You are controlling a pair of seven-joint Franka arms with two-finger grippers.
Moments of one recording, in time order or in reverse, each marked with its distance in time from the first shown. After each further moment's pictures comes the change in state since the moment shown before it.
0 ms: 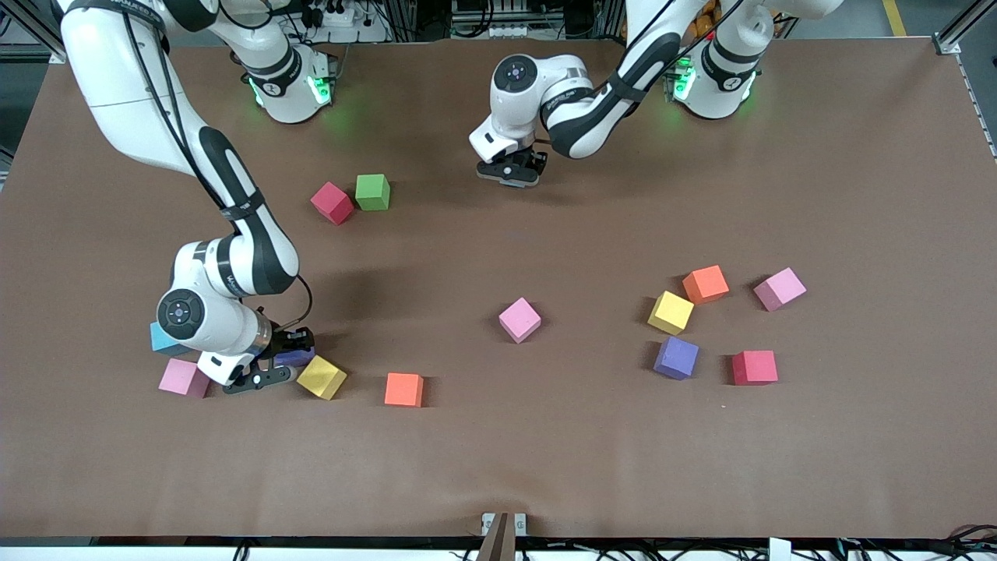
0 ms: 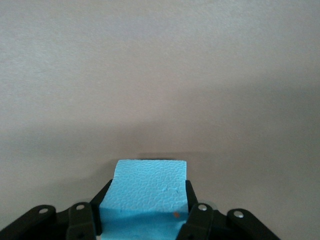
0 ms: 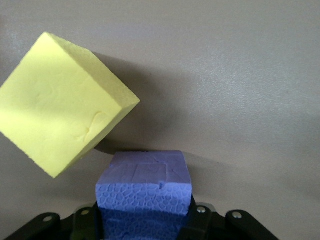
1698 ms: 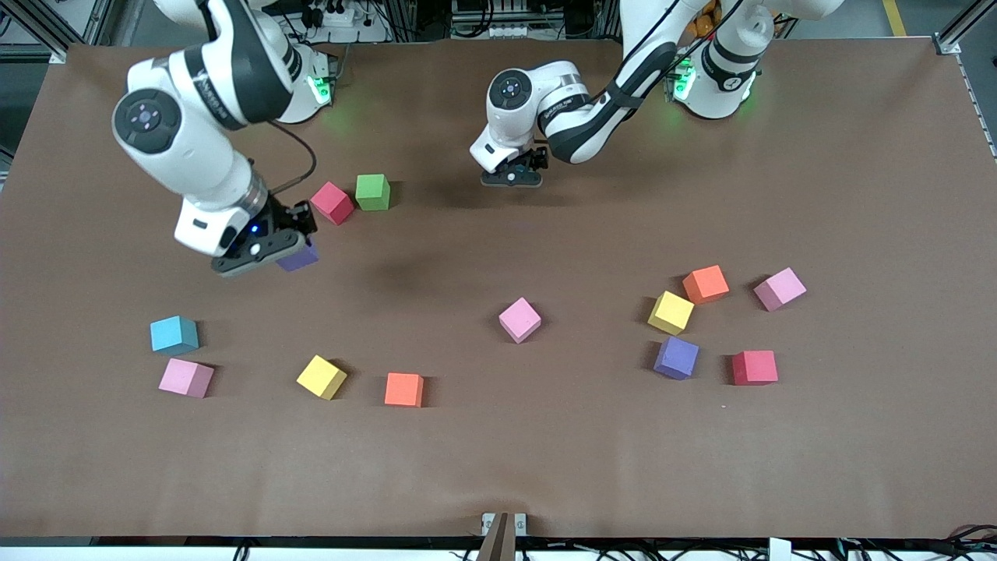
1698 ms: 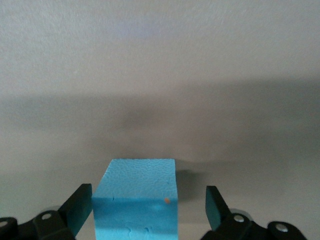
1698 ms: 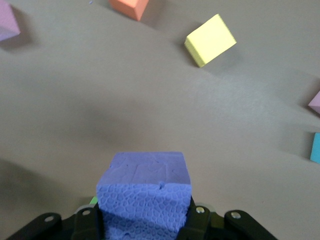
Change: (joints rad) left arm -0.024 0.013 0.025 0.036 -0.083 -0.071 -0.082; right arm 0.316 -0.690 -0.112 -0.353 0.000 -0.311 0.029
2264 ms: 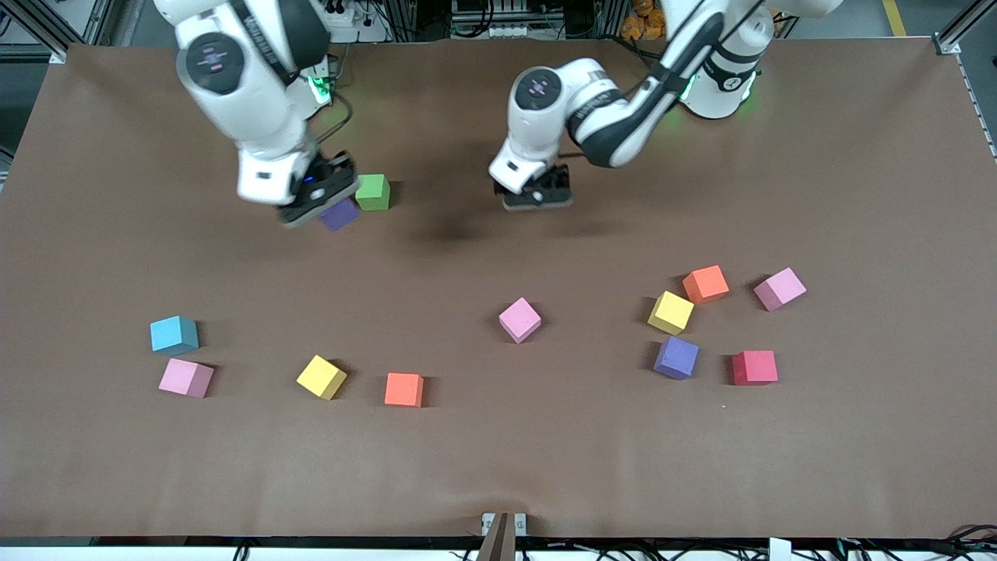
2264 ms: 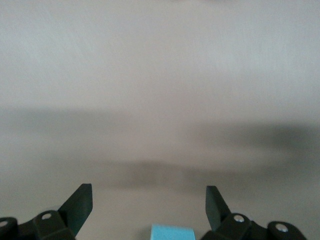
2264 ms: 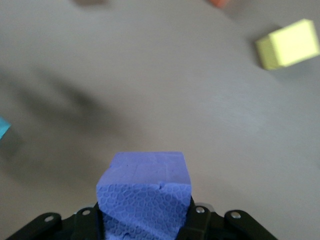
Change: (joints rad) left arm 0.106 -0.153 0.112 0.040 0.000 -0.054 0.066; right arm 0.327 -0.088 -0.108 -0.103 0.000 0.004 -0.050
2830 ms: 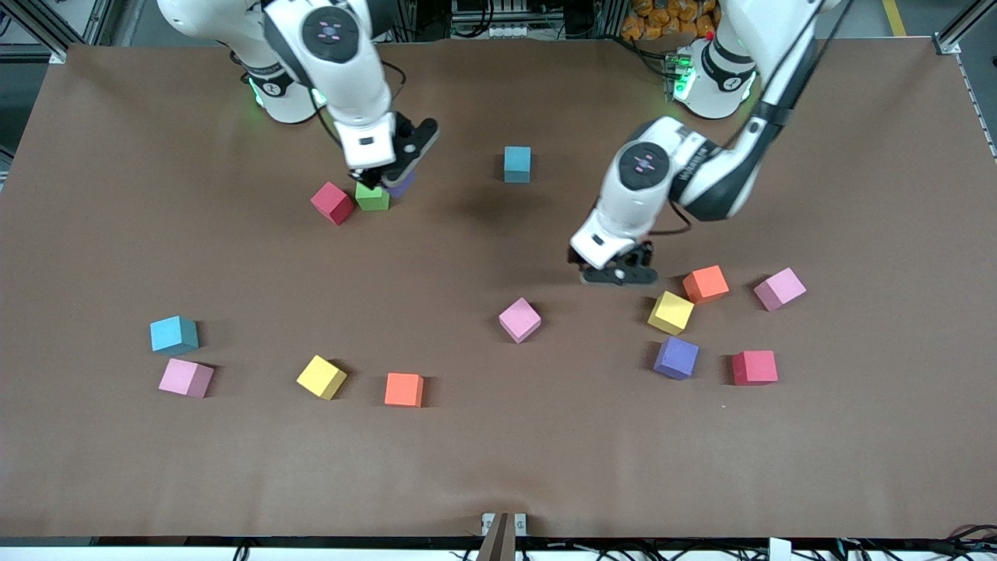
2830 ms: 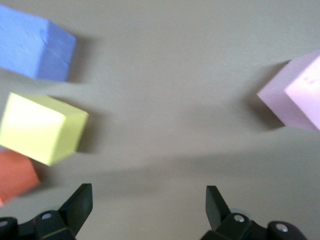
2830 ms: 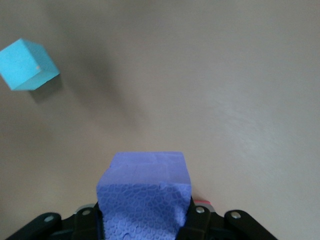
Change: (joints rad) left arm 0.119 -0.003 0.209 0.056 0.000 -0.002 0.542; right arm 0.215 0.058 -0.001 -0.029 -0.001 0.016 -0.142
